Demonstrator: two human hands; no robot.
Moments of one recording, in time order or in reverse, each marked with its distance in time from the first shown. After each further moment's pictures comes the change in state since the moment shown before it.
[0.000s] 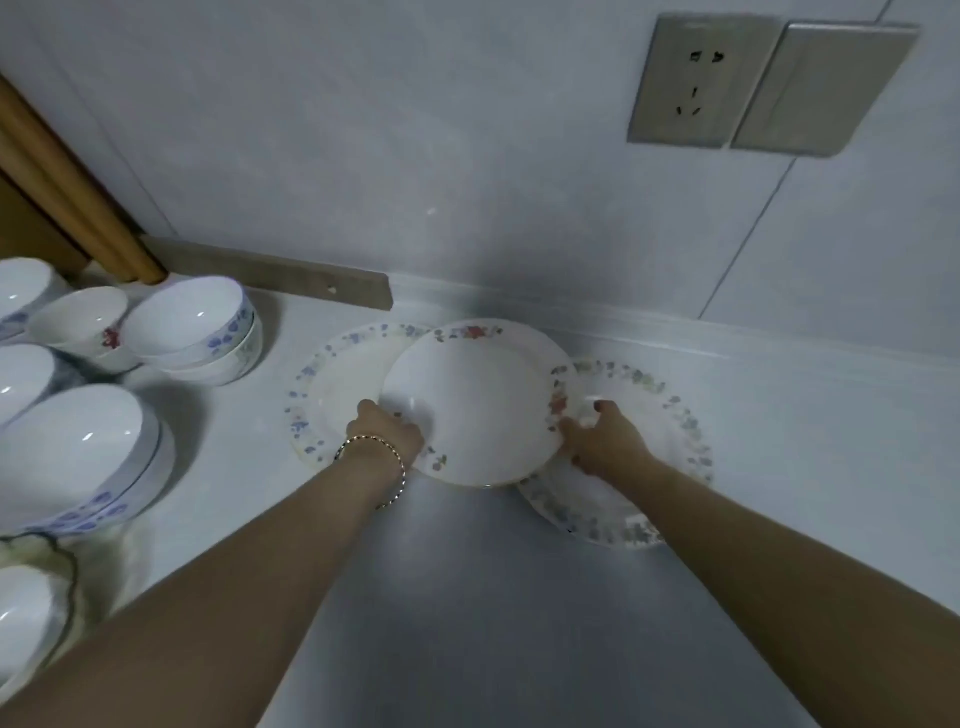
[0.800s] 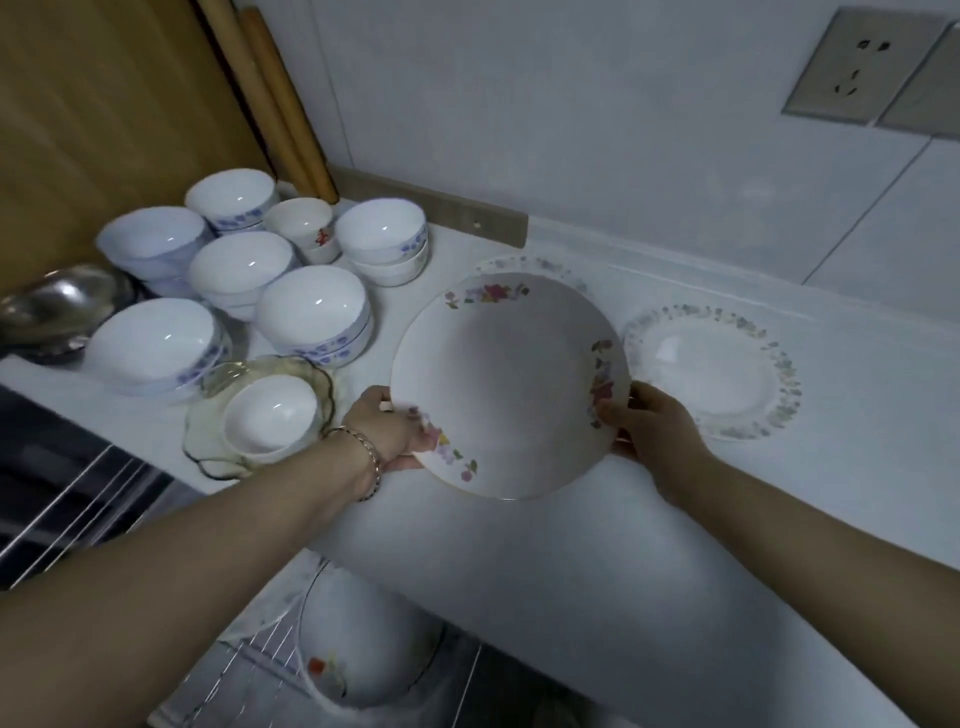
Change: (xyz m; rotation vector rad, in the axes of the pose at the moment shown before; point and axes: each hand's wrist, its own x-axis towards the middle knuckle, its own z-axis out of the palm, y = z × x) left_hand -0.114 -0.152 -0.149 -0.603 -0.192 -0.125; right_hand -0.186 -0.025 0.066 0.518 -0.237 -0.080
